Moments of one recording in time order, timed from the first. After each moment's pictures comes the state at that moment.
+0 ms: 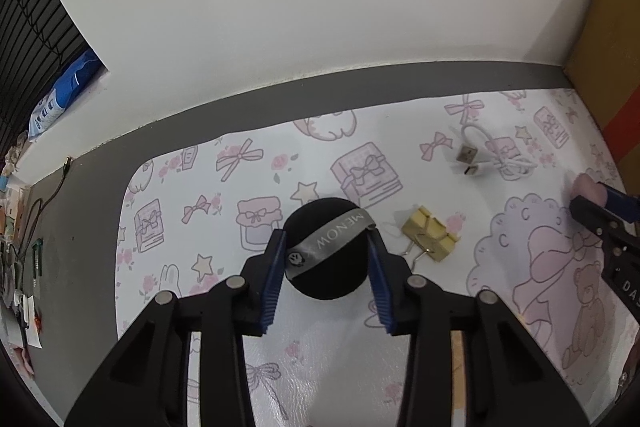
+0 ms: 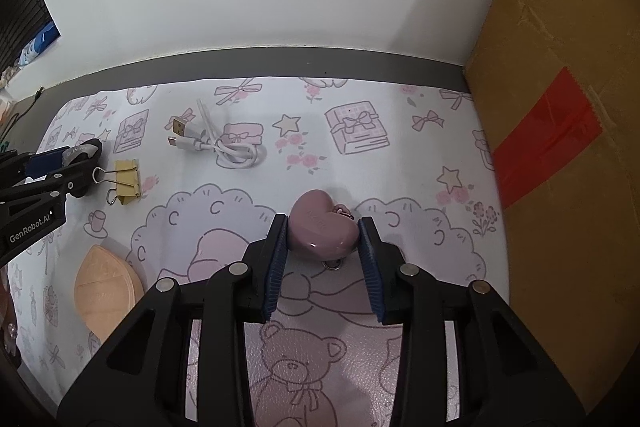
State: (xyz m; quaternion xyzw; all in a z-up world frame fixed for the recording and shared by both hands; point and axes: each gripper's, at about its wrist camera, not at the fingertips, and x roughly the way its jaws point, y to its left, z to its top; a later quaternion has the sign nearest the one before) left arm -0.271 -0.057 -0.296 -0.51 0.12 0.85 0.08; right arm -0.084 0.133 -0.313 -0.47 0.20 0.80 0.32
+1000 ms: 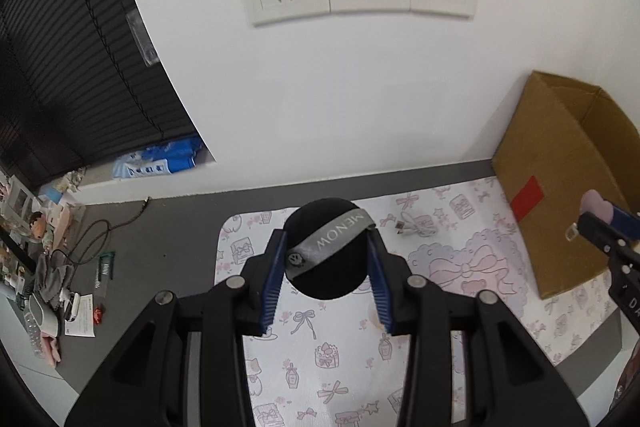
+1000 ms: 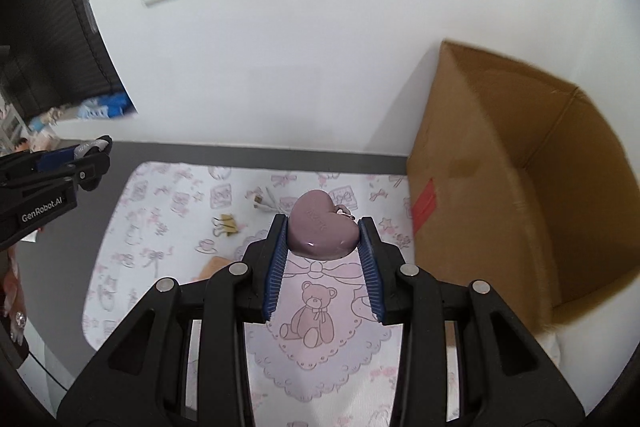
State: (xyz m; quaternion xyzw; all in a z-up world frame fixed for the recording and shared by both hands) left arm -0.203 -0.082 -0.095 -0.43 0.10 0.89 0.09; right arm -0.037 0.072 -0.121 -0.39 0.17 0.84 0.34
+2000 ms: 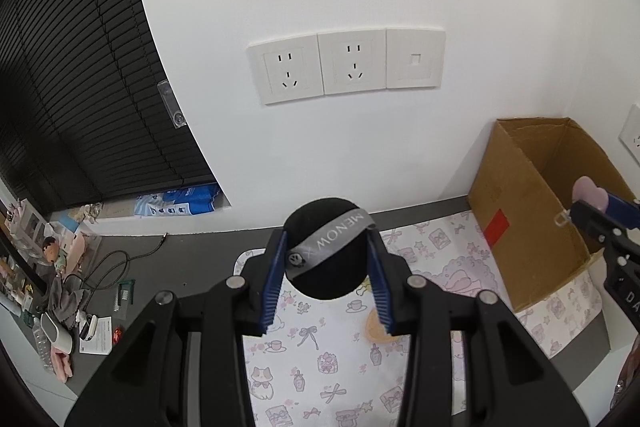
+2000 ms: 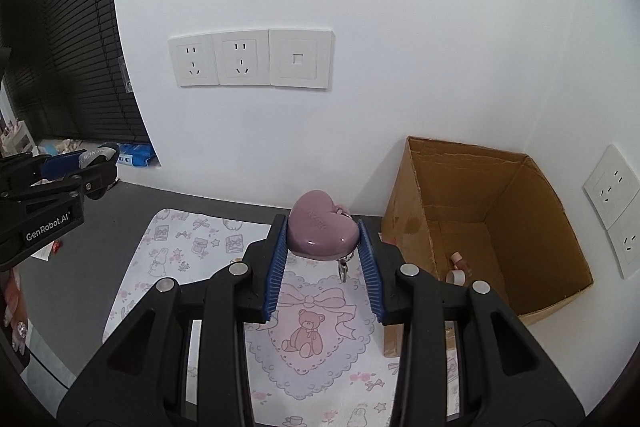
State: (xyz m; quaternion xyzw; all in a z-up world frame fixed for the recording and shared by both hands) left arm -0.173 -0.086 -0.025 -0.37 0.10 0.92 0.11; right arm -0.013 0.035 -0.025 -0.33 0.12 0.86 0.36
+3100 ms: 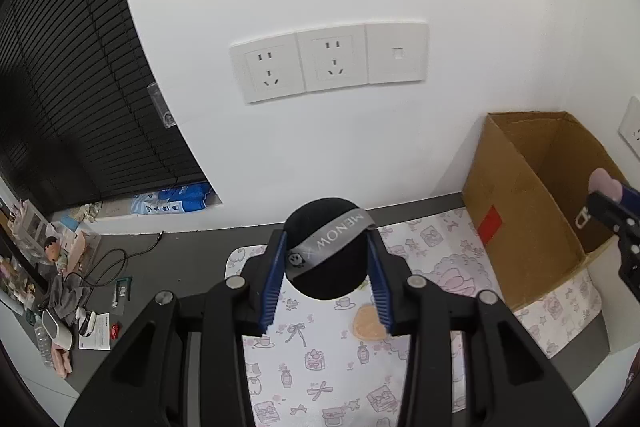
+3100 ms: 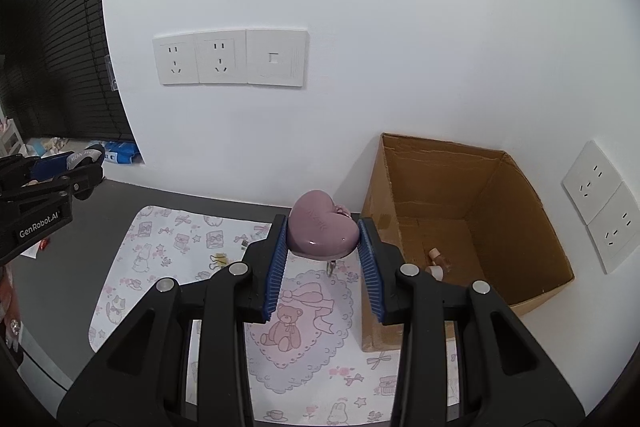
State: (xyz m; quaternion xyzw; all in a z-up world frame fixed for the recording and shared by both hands) left arm -0.159 -0.052 -0.028 -0.37 0.11 0.92 0.10; right arm 0.014 0.044 -0.024 -0.33 0.11 0.85 0.39
